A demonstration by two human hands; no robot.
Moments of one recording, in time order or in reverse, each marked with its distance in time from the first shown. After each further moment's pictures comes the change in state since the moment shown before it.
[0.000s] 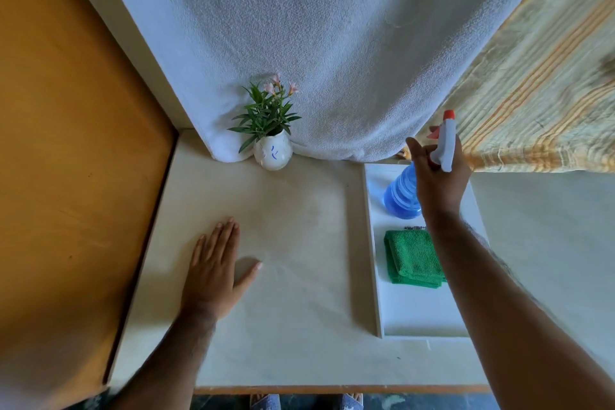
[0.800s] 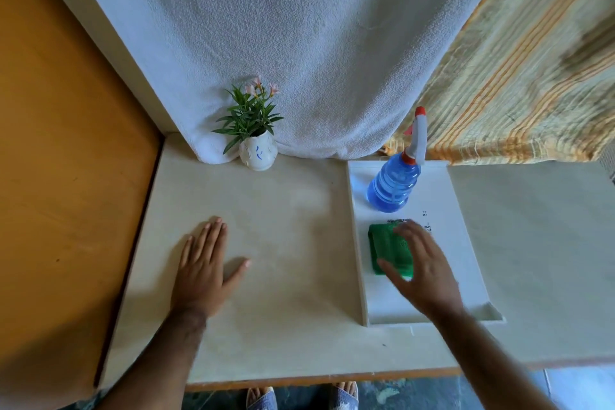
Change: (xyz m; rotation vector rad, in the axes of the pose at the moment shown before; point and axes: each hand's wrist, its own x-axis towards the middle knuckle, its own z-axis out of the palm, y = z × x) left_hand -0.002 0.006 -0.007 -0.004 0.016 0.008; right_hand -0.127 0.067 -0.105 -0.651 -0.527 -0.318
